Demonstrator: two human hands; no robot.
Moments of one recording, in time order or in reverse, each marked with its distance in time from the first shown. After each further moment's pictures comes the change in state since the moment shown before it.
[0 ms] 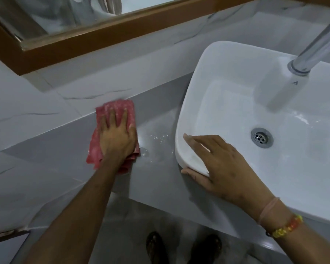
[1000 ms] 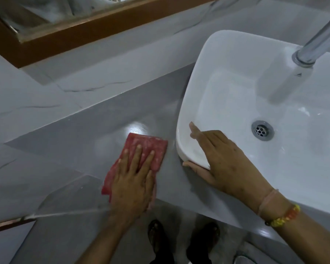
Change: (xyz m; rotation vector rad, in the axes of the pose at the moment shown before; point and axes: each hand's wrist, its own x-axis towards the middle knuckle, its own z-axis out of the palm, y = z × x) left_hand -0.144 0.008 0.017 -0.039 -0.139 0.249; right_hand 0.000 0.000 -0.001 0.027 -0.037 -0.009
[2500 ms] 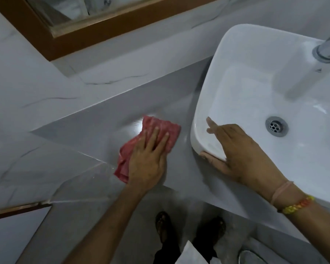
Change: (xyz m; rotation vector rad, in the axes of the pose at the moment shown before) left_hand 0.036 -0.008 -0.009 -0.018 -0.035 0.034; right_hand 0.001 -0.003 -0.001 0.010 -0.001 0.042
